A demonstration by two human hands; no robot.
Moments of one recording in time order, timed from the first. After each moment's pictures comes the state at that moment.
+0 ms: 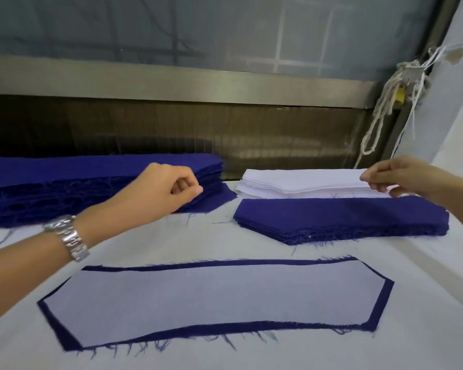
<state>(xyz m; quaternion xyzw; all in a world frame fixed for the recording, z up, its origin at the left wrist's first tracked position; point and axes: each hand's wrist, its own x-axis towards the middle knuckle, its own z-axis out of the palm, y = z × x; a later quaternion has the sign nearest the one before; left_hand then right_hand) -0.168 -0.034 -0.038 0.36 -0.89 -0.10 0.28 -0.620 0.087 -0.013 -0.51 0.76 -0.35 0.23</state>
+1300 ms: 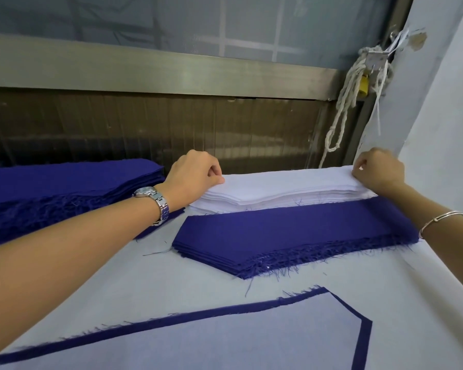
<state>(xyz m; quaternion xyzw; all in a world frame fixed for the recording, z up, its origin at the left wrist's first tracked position) -0.363 -0.121 -0.055 0.34 -0.89 -0.06 0.28 -0.744 0.018 -0.062 -0.41 0.86 -0.21 -0.21</state>
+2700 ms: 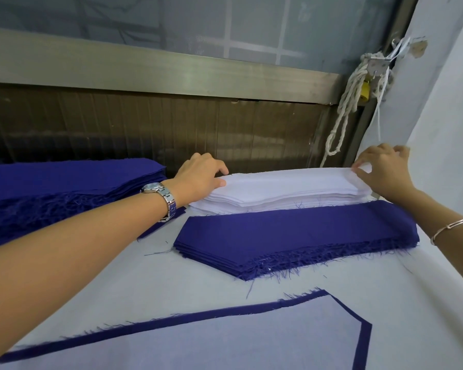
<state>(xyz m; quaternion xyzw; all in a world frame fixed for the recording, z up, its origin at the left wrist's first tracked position) -0.372 -0.125 -0.055 0.35 -0.91 -0.05 0.19 -0.759 0.030 -0.058 -0.52 0.77 -0.15 -0.34</state>
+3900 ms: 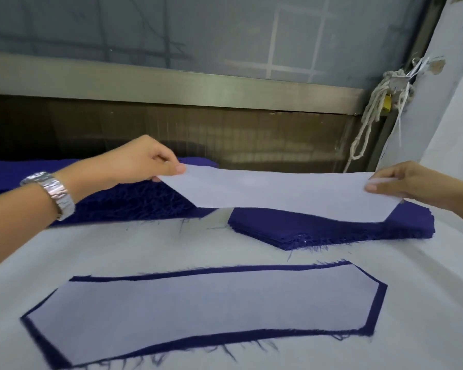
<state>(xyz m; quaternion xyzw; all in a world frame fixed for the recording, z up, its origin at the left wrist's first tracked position) -0.161 -0.084 0.005 0.37 -0.86 -0.26 0.23 -0.659 0.103 -0.014 -0.59 0.70 -0.32 0.25</state>
